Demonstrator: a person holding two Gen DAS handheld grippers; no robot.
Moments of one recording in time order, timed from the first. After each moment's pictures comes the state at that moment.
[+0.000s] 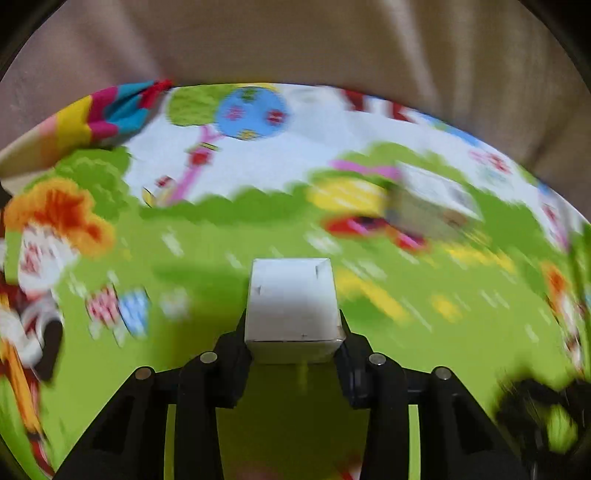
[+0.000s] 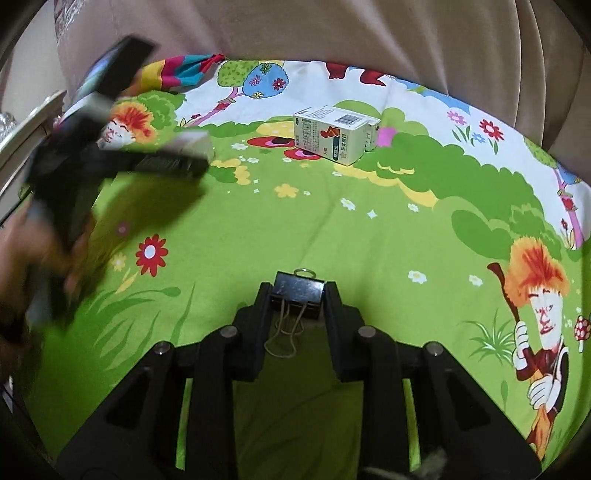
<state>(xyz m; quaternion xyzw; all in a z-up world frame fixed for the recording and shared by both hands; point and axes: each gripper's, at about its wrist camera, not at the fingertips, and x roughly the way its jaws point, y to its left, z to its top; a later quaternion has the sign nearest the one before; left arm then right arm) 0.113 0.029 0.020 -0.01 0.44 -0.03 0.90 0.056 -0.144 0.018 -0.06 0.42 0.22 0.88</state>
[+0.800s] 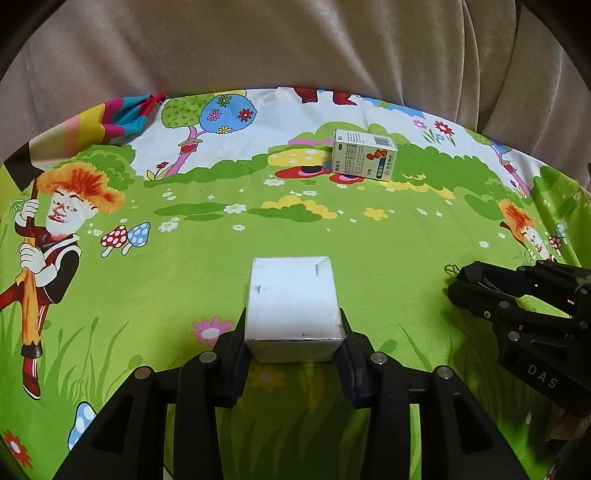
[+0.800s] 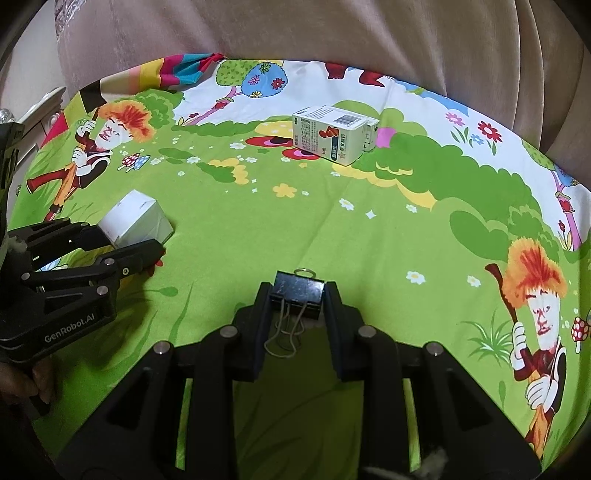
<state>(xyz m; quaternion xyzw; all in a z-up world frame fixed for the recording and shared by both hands) 0.039 0.007 0.018 0.01 0.42 -0.04 0.91 0.055 -0.140 0.018 -0.07 0.42 0.21 0.88</state>
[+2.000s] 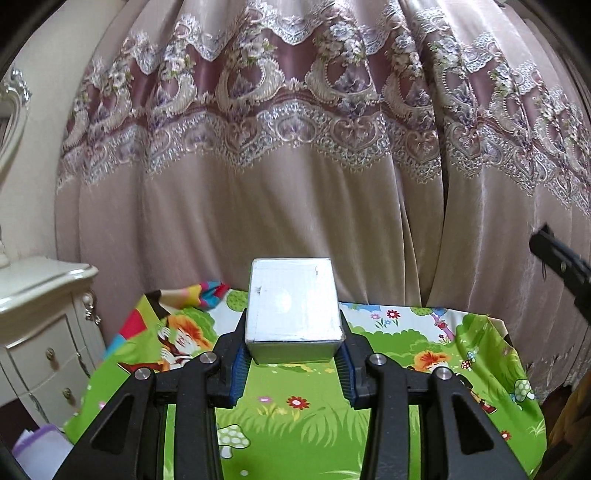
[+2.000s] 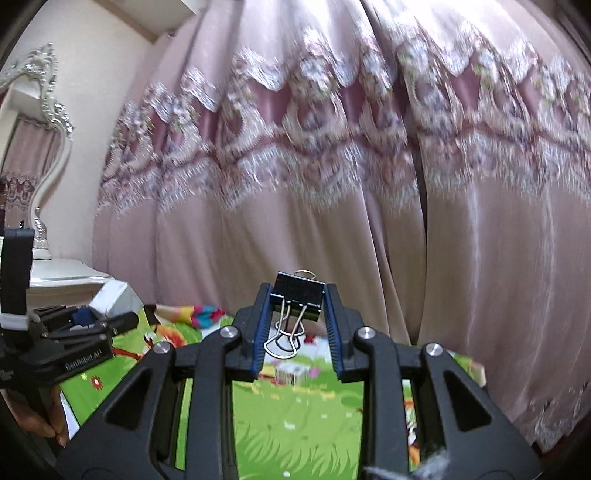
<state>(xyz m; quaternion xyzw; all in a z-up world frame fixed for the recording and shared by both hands) -0.218 0.017 0.209 -0.03 0.08 0.00 1.00 -0.238 -0.195 0.240 -0.01 -0.04 0.12 0.99</state>
